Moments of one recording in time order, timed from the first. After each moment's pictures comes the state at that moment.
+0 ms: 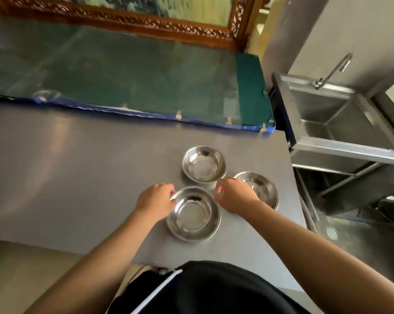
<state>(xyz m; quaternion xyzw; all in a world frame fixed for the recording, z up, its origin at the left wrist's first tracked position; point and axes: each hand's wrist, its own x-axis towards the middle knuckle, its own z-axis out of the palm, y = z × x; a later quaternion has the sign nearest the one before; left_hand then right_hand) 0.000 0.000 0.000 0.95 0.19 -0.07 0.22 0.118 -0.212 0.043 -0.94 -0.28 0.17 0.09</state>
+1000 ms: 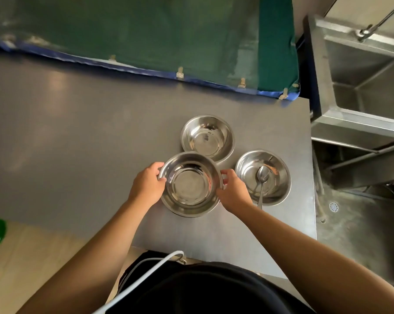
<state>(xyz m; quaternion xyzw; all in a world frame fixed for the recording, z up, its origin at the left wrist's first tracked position) 0.022 0.010 -0.062 0.85 0.37 -0.05 0.38 0.130 -0.213 -0.057 -0.91 -0.07 0.29 0.30</state>
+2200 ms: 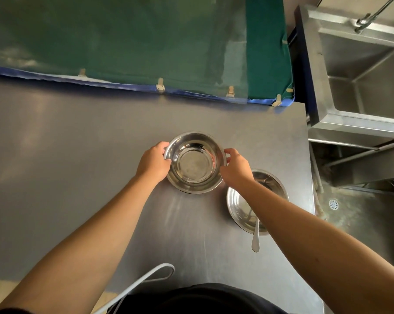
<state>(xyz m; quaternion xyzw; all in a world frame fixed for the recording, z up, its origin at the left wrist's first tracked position) 0.187 0.040 -0.074 0.87 0.32 -0.05 0.38 0.279 -0.178 -0.062 -0.92 -0.02 0.27 0.30</state>
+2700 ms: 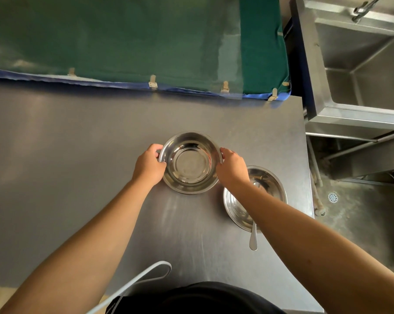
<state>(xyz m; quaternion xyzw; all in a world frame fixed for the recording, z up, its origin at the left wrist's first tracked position) 0.184 0.034 -0.091 0.84 0.35 -0.05 0.42 0.278 -0.178 -0.073 -0.94 -0.06 0.23 0.25</state>
